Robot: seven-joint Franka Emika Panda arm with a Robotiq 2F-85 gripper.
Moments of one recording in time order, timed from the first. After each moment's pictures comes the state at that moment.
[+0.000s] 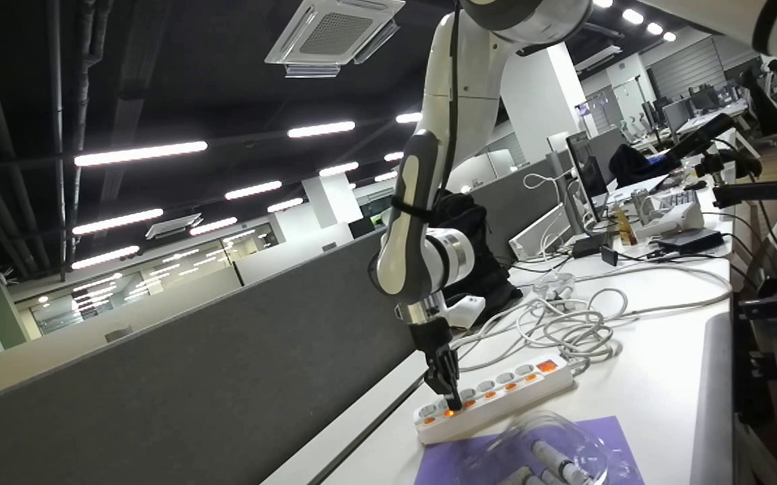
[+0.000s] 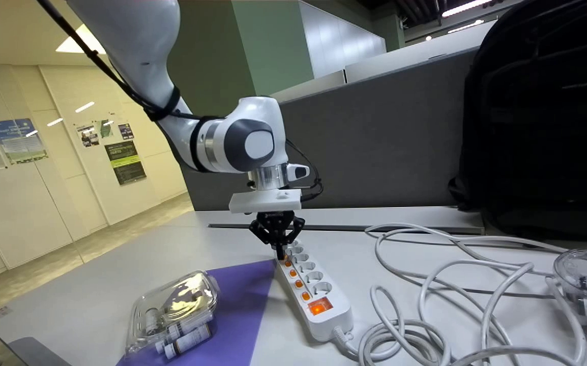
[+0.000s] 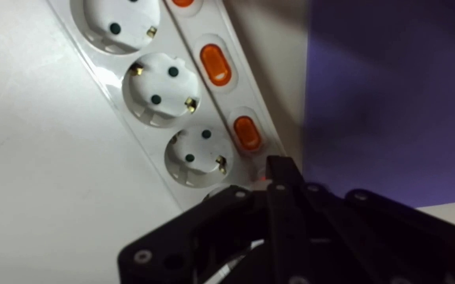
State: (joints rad) arm -0.15 0.62 0.17 -1.98 0.07 2.59 -0.43
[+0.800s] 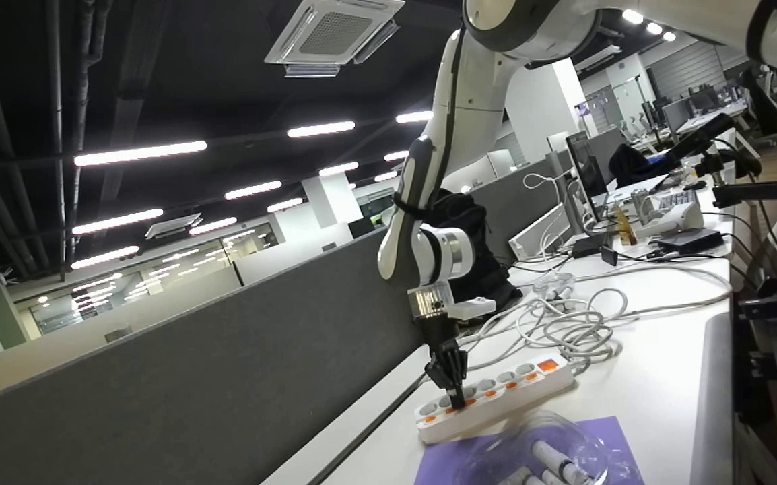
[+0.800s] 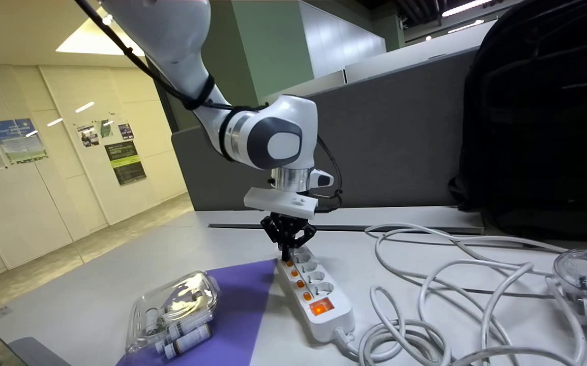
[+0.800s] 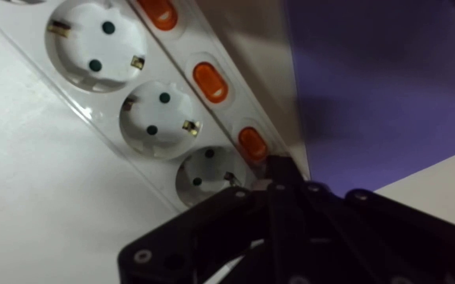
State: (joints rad) arm -0.25 0.69 0.20 -1.87 0.26 2.43 -0.47
